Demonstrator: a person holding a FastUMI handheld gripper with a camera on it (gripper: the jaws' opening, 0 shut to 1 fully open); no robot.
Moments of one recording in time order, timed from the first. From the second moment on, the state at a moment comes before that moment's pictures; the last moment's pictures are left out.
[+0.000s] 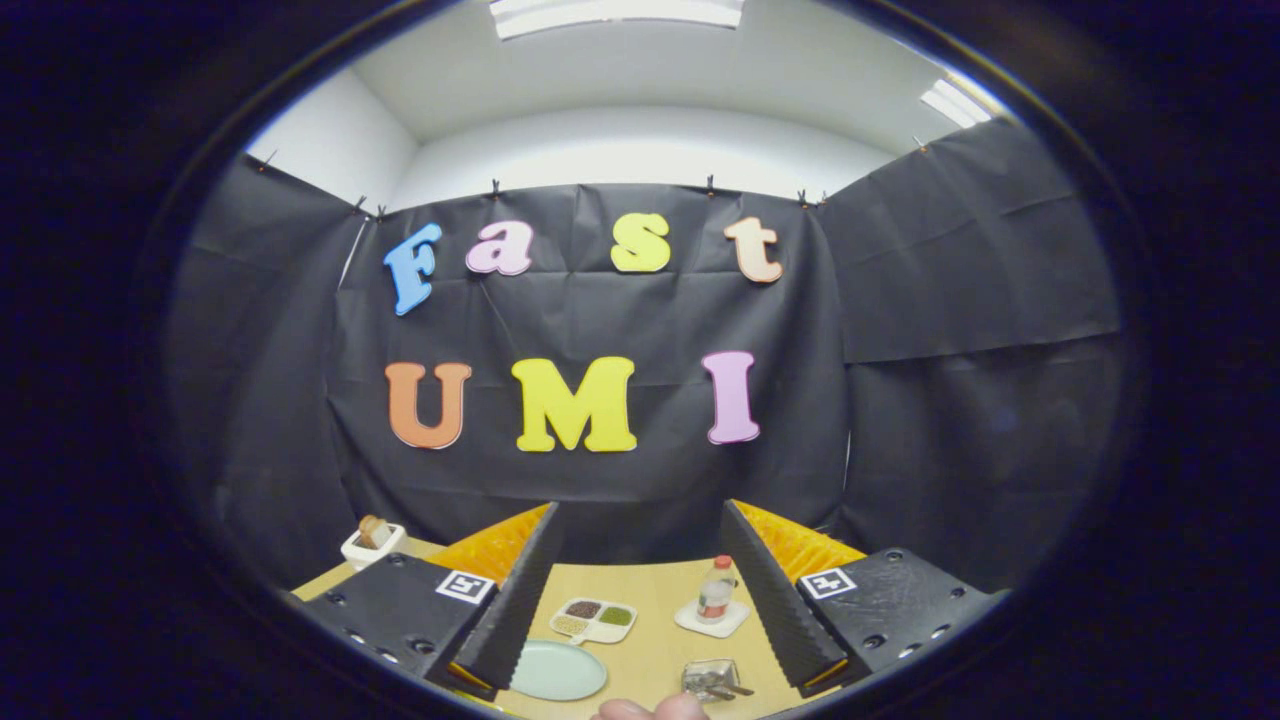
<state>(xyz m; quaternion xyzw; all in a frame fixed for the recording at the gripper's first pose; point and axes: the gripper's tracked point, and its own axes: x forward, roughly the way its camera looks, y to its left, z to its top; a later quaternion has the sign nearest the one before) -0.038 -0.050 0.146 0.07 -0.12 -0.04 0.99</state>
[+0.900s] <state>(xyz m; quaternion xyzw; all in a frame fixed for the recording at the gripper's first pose) -0.048 -0.037 0.127 0.05 -0.09 -0.07 0.99</state>
